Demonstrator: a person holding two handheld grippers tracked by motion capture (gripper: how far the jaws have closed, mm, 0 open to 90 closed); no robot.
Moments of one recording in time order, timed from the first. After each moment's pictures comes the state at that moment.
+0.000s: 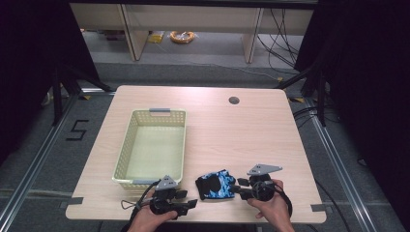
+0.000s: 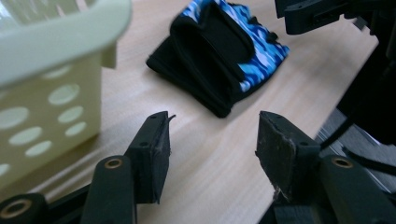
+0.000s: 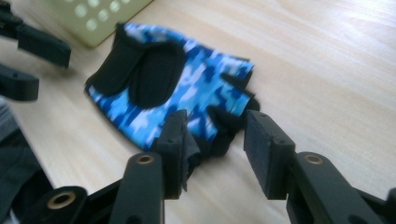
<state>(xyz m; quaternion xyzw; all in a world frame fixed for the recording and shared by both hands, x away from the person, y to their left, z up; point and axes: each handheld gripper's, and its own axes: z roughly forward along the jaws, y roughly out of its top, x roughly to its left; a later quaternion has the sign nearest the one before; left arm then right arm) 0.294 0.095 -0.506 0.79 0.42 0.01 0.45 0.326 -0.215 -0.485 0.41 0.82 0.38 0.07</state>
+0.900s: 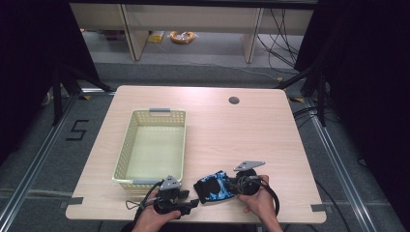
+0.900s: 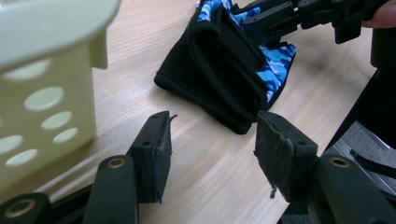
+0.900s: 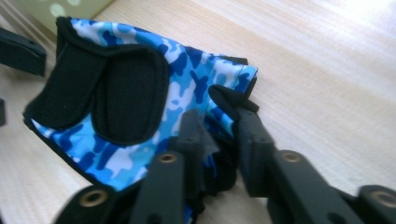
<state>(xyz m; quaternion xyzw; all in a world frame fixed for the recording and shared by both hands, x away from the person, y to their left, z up) 0.294 0.088 -0.512 0.79 0.43 0.01 0.44 0.346 -0.186 -0.504 0.42 0.84 0.35 0.06</state>
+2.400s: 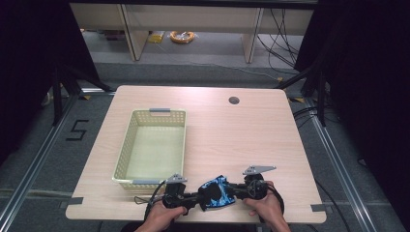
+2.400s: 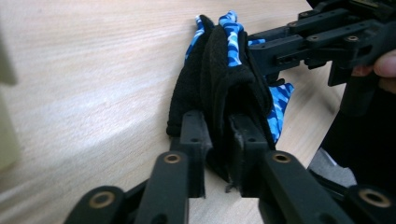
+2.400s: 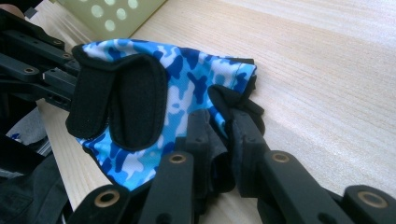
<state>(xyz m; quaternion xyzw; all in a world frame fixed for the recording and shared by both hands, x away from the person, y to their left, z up) 0.307 0.069 -0.521 0.76 0.45 -0.06 0.47 0.339 -0.208 -0.518 0.41 0.81 0.42 -0.03</state>
